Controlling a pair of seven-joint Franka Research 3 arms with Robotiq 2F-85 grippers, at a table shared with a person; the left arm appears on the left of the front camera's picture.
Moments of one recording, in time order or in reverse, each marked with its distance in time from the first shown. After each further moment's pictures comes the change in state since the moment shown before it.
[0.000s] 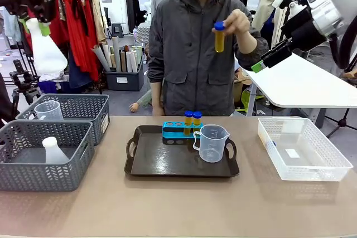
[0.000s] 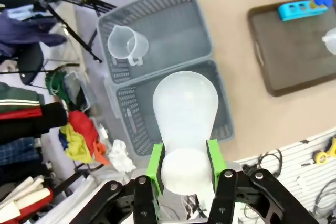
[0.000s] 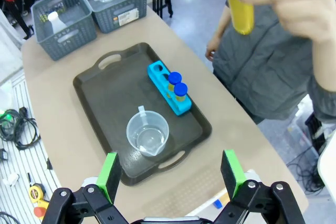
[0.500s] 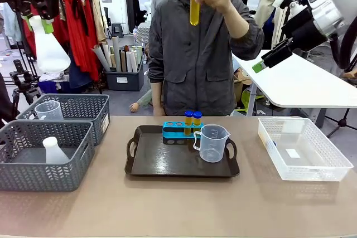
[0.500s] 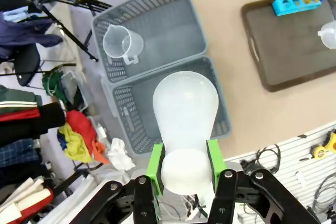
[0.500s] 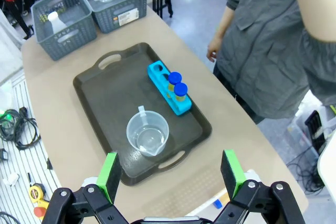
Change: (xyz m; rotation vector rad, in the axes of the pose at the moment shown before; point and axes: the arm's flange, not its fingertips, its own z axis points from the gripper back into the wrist) left arm 0.003 -0.001 0.003 -0.015 0.016 -0.013; right arm 0.000 0.000 0.000 0.000 0.000 0.000
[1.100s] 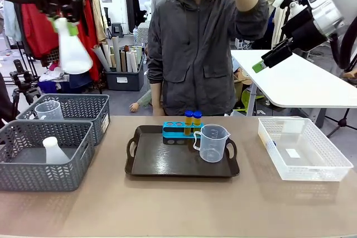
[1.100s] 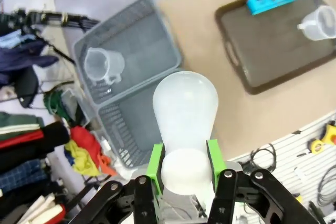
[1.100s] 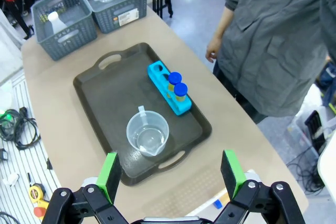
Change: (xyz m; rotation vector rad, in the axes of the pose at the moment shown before) left arm 0.028 -0.073 -0.003 -0.018 -0.005 -0.127; right arm 0.000 0.000 0.000 0.000 0.000 0.000
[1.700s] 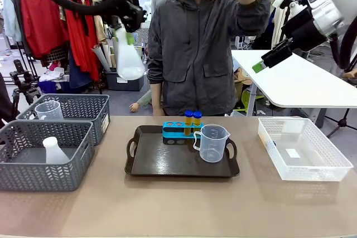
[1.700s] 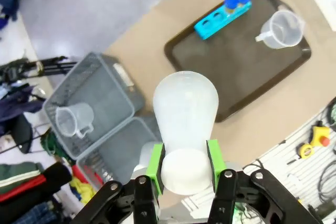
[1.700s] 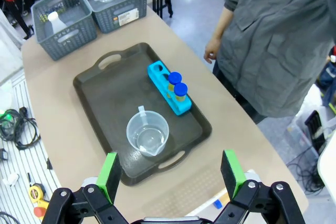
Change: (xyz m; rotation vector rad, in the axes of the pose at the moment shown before) left arm 0.064 -0.098 -0.034 -0.082 -0.040 -0.183; right arm 0.000 0.000 0.000 0.000 0.000 0.000
